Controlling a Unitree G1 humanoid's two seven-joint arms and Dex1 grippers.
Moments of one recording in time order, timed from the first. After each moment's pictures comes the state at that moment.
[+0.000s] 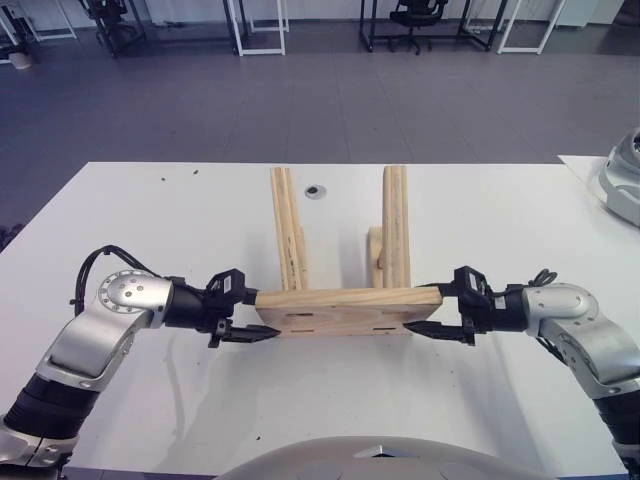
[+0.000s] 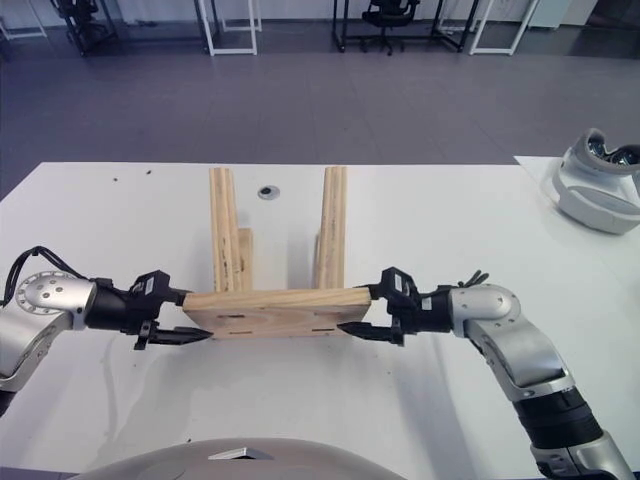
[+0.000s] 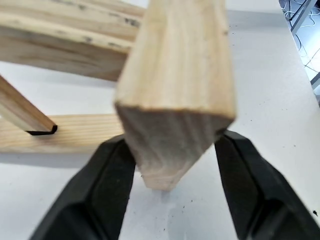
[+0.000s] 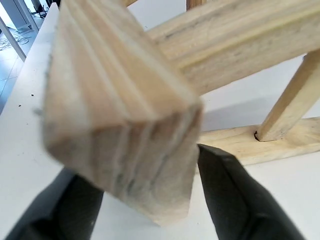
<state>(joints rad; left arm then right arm) -0.06 0.89 -0.10 -0.28 -0.39 0.37 -1.25 -0.03 -0.77 0.09 -0.24 0.43 0.37 1.17</state>
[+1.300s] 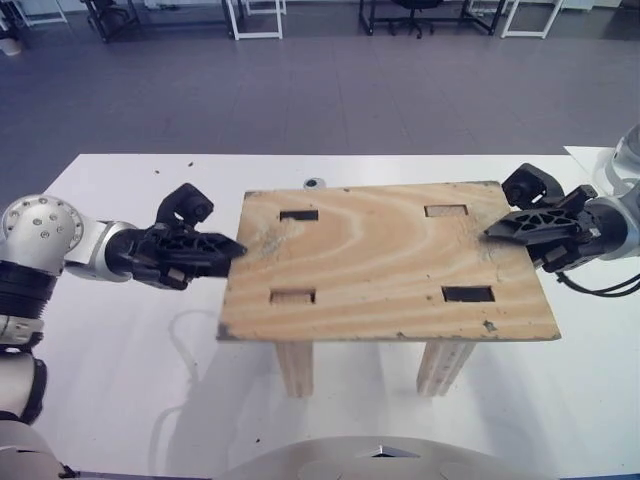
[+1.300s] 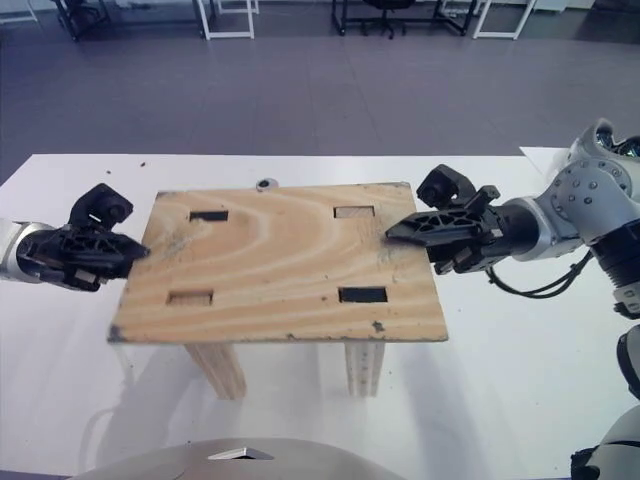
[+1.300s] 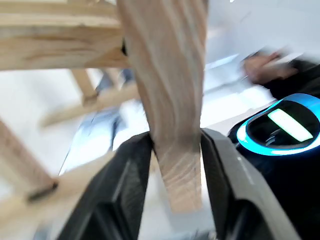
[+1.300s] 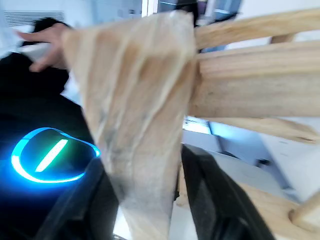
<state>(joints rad) -0.58 1.04 -0.16 0.29 -1.64 1.58 -1.24 -0.91 -1.19 0.65 0.32 1.72 1.61 1.43</state>
